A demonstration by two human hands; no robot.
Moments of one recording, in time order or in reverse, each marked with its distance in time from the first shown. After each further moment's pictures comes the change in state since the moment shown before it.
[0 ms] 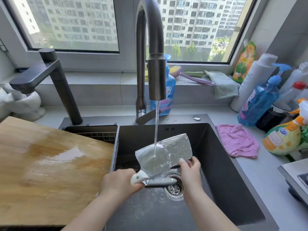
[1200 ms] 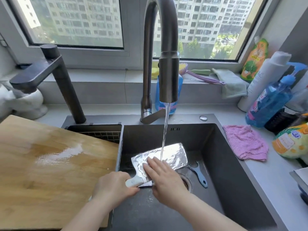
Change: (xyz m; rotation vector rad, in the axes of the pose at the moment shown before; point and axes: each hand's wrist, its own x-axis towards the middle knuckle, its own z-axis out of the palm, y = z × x) left_hand 0.008 -0.029 -0.001 -0.052 -0.013 -0.060; right_hand 0.007 0.033 0.038 -1.542 -0.423 -1.036
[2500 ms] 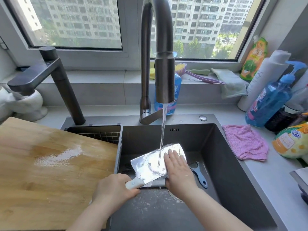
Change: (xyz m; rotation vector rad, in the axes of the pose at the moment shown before) left_hand -0.006 0.004 0.002 -0.077 0.047 0.009; right_hand -0.001 0.029 -0.009 -0.041 -0.106 0.158
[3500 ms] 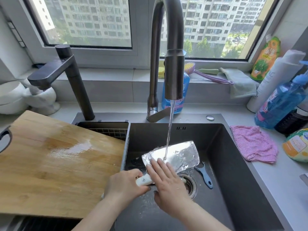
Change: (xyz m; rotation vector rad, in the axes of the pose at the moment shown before) left_hand -0.006 0.009 0.009 0.046 0.052 0.009; right_hand -0.024 -0.043 0.021 -0.002 0.214 -0.230
